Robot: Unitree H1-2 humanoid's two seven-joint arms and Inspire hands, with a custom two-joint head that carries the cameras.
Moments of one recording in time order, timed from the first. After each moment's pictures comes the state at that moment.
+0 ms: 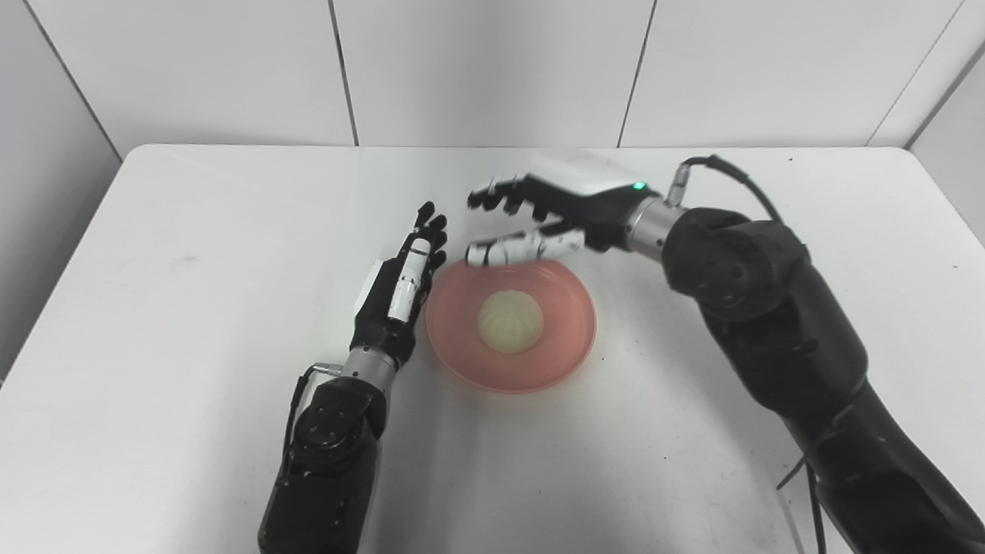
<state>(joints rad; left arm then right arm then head) -0.30 -0.07 -0.12 0.19 -0.06 0.08 -0.12 -0.66 -0.34 0.27 -0.31 -0.63 0.34 0.71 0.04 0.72</state>
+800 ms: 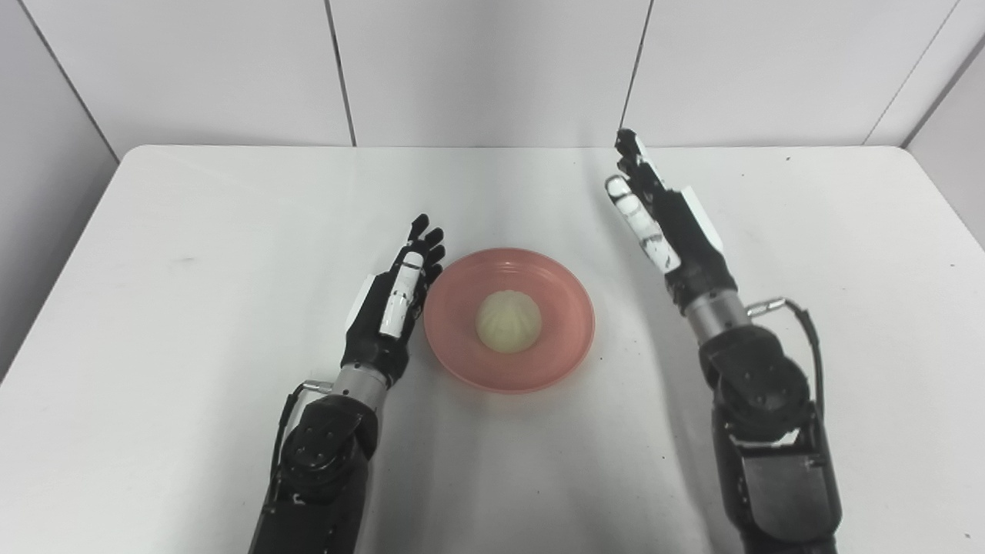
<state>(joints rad) -0.22 -0.07 -0.11 0.08 -0.06 0.11 -0.11 -0.27 -0.09 -0.03 -0.17 -0.20 0.15 0.18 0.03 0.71</state>
